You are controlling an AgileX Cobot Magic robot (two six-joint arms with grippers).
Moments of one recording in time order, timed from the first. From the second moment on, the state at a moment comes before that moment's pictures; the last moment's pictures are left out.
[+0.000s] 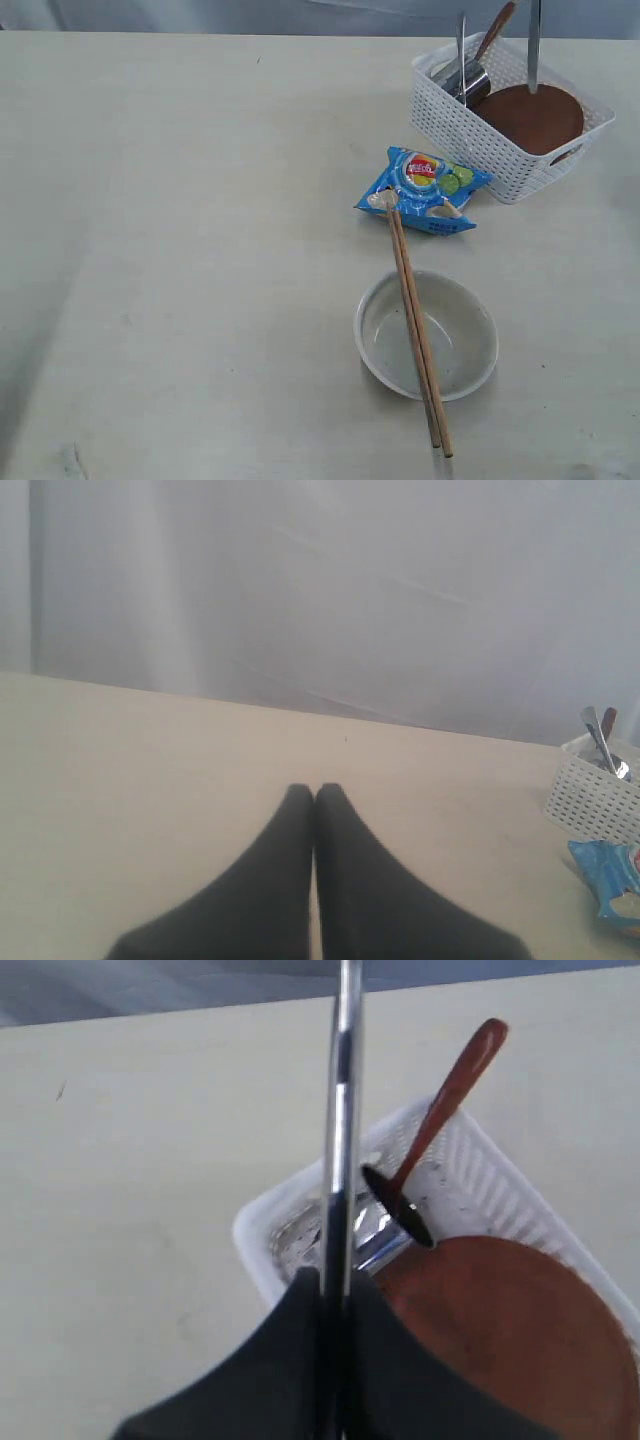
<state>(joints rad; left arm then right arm) -0.21 0.00 0.00 0.04 0.14 -0.29 0.10 1.87 -1.69 0.20 0.87 0.02</state>
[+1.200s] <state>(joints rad) -0.21 0.00 0.00 0.04 0.14 -0.29 0.96 1.65 -1.01 0.83 0.32 -0.10</state>
